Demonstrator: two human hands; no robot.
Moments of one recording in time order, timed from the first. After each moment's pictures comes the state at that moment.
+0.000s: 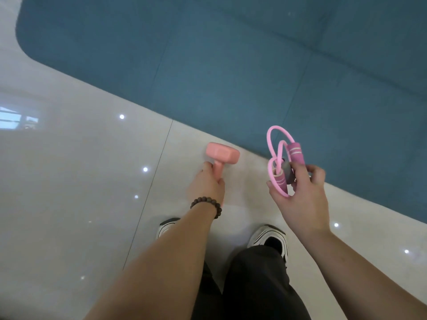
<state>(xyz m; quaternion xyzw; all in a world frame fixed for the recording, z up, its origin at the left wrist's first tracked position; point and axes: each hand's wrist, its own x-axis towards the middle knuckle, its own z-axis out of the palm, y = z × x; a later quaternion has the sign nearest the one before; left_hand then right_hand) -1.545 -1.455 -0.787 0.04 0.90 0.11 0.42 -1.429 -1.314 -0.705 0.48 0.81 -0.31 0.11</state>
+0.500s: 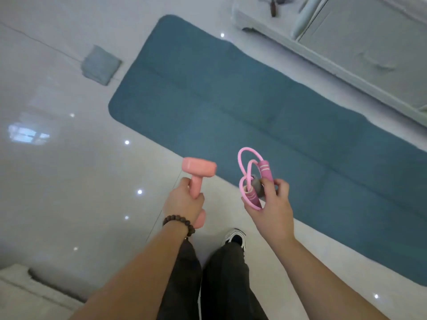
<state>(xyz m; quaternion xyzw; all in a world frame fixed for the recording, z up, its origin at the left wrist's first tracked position) -1.597 -1.468 -0.446 -0.01 0.91 0.21 0.36 -1.479 -1.304 -0.409 0.38 0.86 -0.33 0.08</state>
